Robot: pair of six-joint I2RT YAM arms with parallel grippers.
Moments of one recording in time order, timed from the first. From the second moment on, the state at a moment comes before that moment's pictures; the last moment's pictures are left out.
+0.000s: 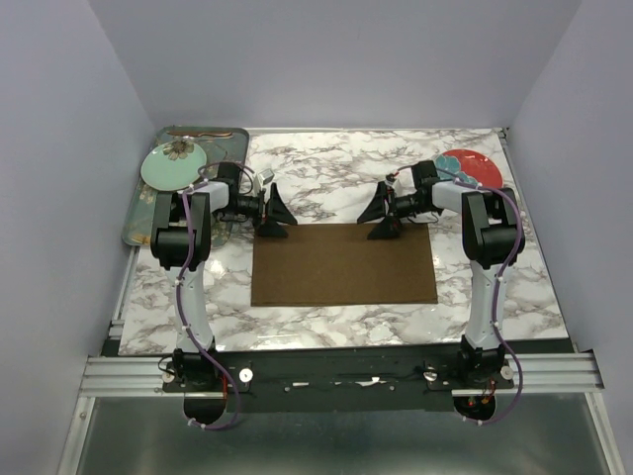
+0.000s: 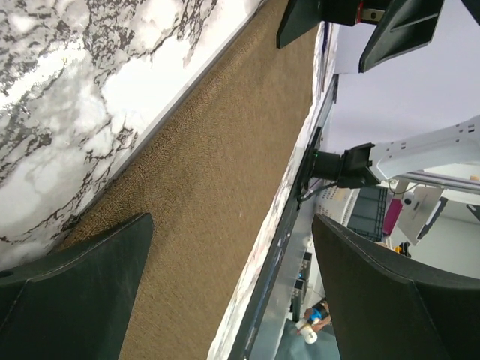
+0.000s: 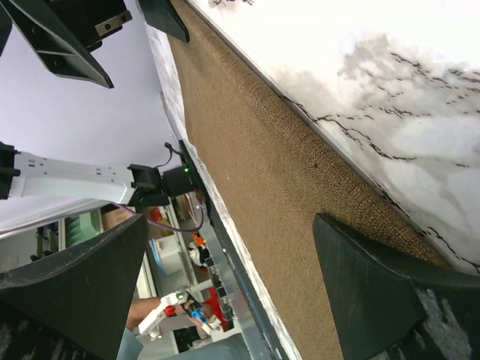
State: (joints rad) left arm -0.05 2.19 1.43 -0.52 1.19 -0.15; right arm 0.14 2.21 1.42 -0.43 -1.12 0.37
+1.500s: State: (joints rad) left arm -0.07 2.19 1.43 -0.59 1.18 -0.10; right arm 0.19 2.30 1.48 -0.18 -1.20 0.58
